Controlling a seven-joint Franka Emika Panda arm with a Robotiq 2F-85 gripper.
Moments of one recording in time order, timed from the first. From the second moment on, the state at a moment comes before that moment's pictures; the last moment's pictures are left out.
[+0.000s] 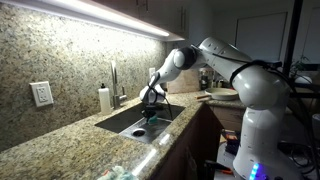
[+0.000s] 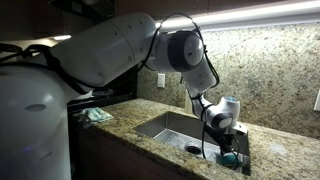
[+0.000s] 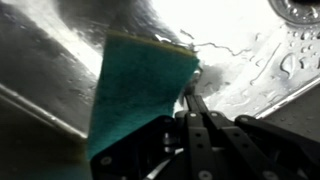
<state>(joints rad) -0.39 0.98 -0.02 -1.50 0.27 2.71 0.09</state>
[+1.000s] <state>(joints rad) -0.41 0.90 0.02 -1.55 0.27 2.86 0.08</state>
